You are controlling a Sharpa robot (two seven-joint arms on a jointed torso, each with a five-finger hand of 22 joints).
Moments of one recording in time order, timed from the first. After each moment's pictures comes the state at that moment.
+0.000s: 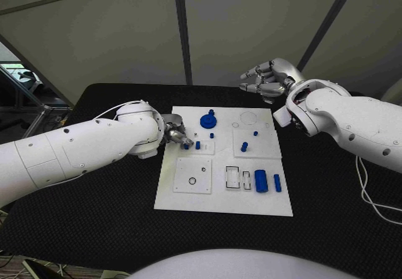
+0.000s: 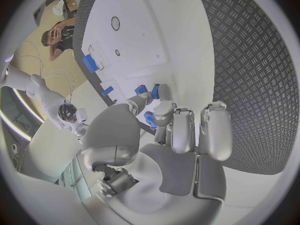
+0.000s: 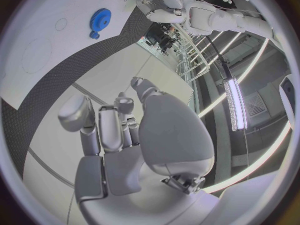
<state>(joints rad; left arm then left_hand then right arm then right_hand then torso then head) 1.22 -0.69 0.01 1.43 -1.21 0.12 -0.54 0.95 -0.10 0.51 0.05 0.32 0.96 0.01 0.73 0.58 1.35 -0.06 1.20 1.03 1.47 -0.09 1.43 1.31 0.08 1.47 0.02 1.39 1.31 1.18 -0.73 0.20 1.36 -0.93 -0.36 -0.02 1.37 -0.11 0.19 0.13 0.44 0.89 0.16 0.19 0.07 1.18 0.06 1.11 0.97 1.47 -0.01 1.32 1.19 0.09 1.34 0.09 1.24 0.99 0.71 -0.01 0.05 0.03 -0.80</state>
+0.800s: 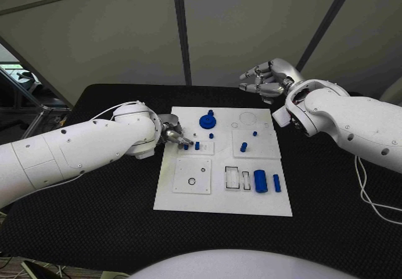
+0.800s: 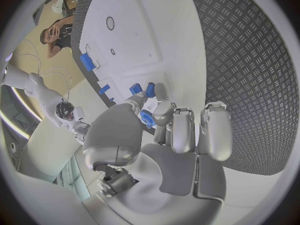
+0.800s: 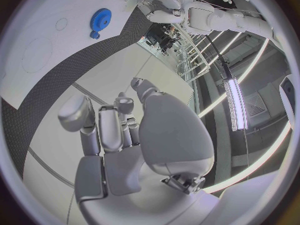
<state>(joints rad) 1.22 -0.70 0.01 1.42 -1.20 0.10 -0.54 0.93 -0.08 0.27 0.15 0.32 0.97 0.02 0.71 0.57 1.36 -0.05 1.20 1.03 1.47 -0.09 1.43 1.31 0.08 1.47 0.02 1.39 1.31 1.18 -0.73 0.20 1.36 -0.93 -0.36 -0.02 1.37 -0.10 0.19 0.14 0.44 0.89 0.16 0.19 0.07 1.18 0.06 1.11 0.97 1.47 -0.01 1.32 1.19 0.09 1.34 0.09 1.24 0.99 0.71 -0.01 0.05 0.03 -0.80</state>
